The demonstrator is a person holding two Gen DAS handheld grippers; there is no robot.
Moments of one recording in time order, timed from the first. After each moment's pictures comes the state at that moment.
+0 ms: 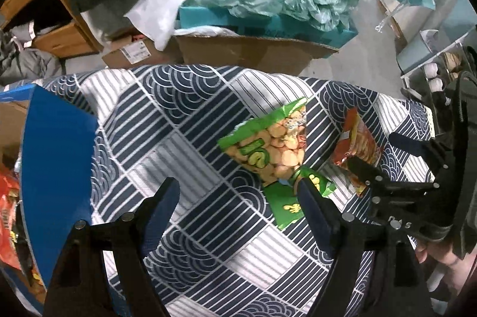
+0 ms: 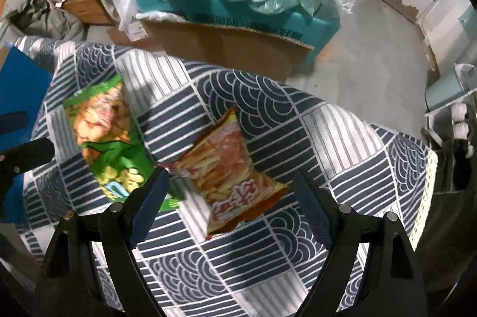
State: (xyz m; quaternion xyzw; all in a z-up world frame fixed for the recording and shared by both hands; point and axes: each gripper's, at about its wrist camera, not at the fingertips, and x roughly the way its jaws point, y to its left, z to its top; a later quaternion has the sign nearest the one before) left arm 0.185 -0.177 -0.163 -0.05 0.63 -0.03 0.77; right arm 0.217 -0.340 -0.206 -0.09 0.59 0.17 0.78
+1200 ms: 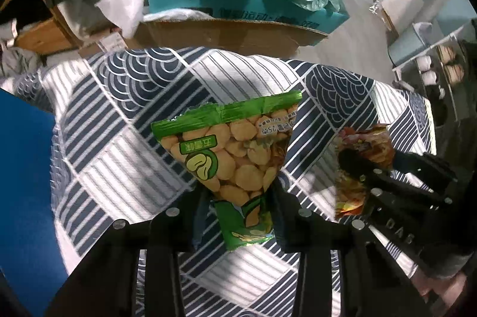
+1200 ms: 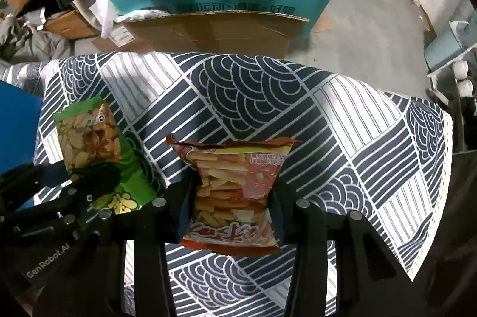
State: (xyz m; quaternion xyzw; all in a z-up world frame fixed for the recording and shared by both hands) left arm 0.188 -0.197 -0.192 -0.05 0.64 -0.06 0.77; right arm 0.216 -0.333 -0.212 -0.02 0.63 0.11 0.77
